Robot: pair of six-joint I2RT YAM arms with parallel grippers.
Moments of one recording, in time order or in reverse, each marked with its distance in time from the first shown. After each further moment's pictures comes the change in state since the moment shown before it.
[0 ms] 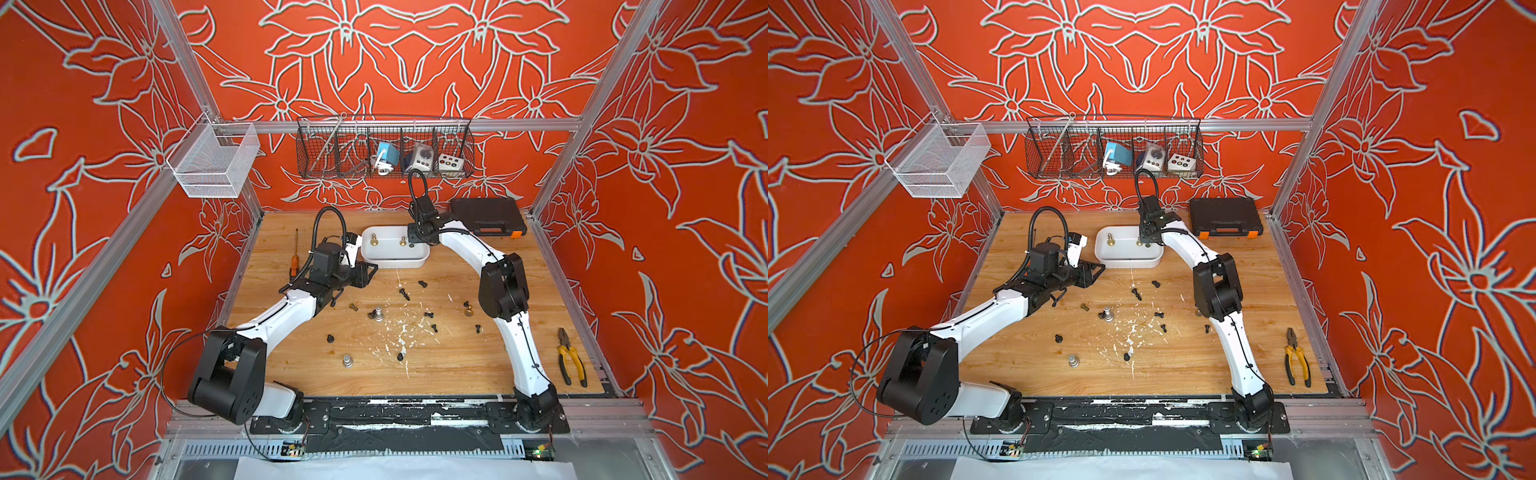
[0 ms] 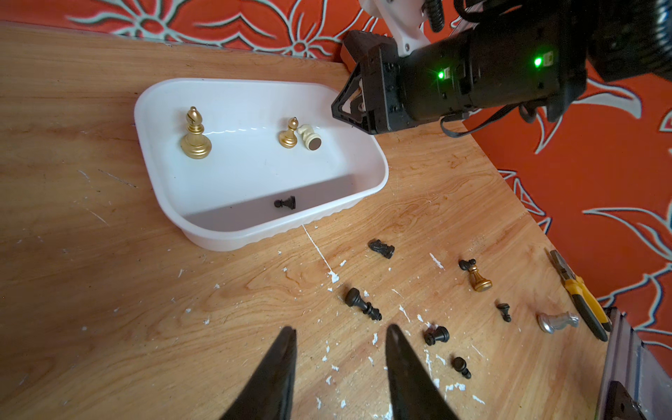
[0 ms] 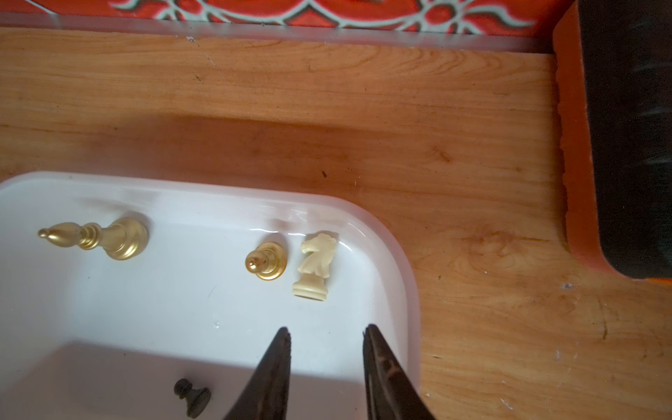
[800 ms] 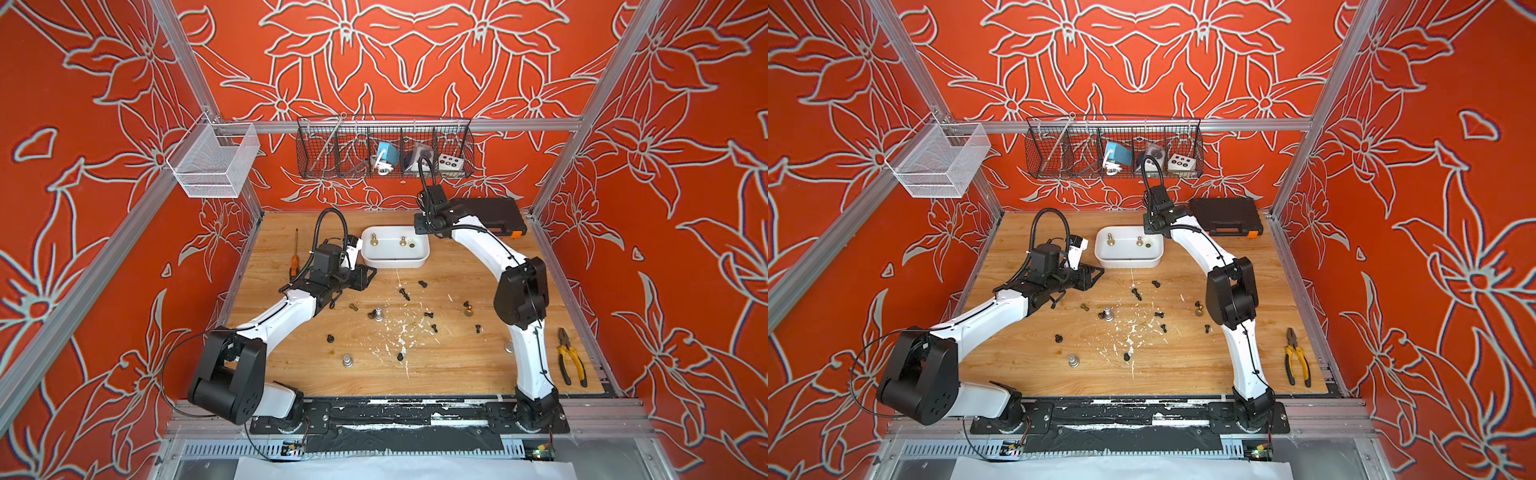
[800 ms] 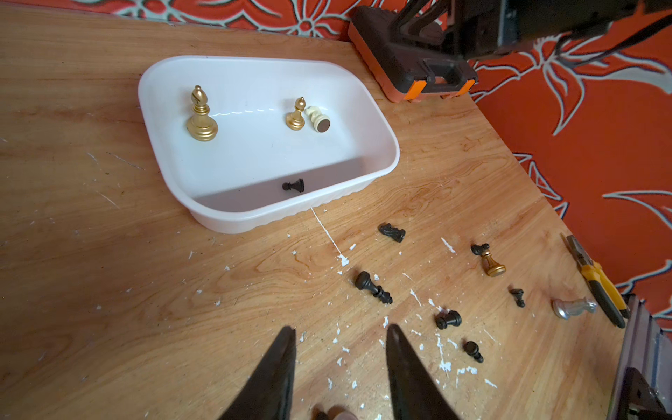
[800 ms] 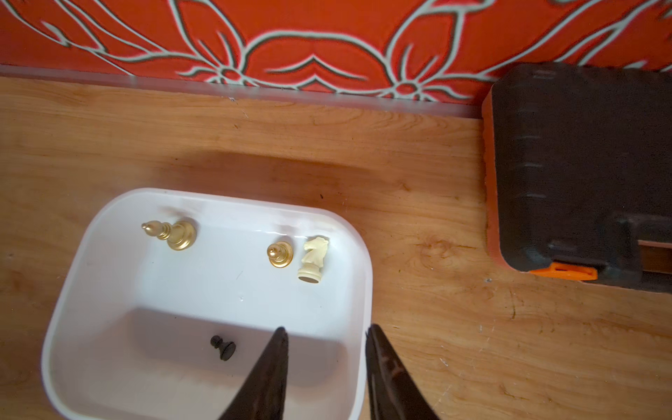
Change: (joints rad) left arm 0.000 -0.003 0.000 -0.067 -0.012 0.053; right arm -0.009 -0.229 -0.146 0.026 -0.005 -0.066
